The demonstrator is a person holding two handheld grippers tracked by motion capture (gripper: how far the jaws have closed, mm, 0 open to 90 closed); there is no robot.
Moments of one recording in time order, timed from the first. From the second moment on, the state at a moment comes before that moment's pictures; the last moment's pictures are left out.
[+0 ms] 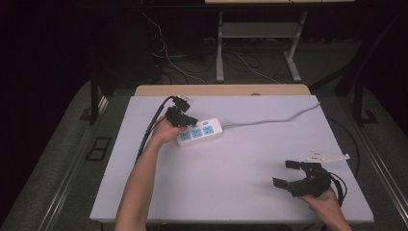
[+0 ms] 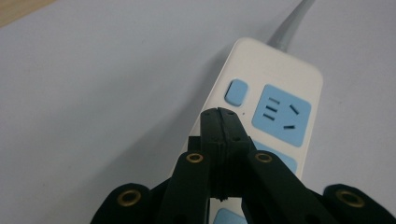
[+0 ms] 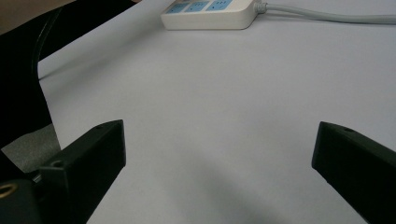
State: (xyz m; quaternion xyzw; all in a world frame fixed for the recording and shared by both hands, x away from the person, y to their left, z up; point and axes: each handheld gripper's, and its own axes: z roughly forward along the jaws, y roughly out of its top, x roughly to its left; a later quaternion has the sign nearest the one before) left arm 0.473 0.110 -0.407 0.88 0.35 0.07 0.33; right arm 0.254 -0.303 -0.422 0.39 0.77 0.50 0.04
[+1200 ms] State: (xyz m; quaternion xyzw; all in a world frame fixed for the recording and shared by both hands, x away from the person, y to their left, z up) left arm 0.472 0.111 -0.413 0.87 0.37 0.06 0.33; right arm 0.253 -0.302 -0.420 0.38 0.77 0.50 0.04
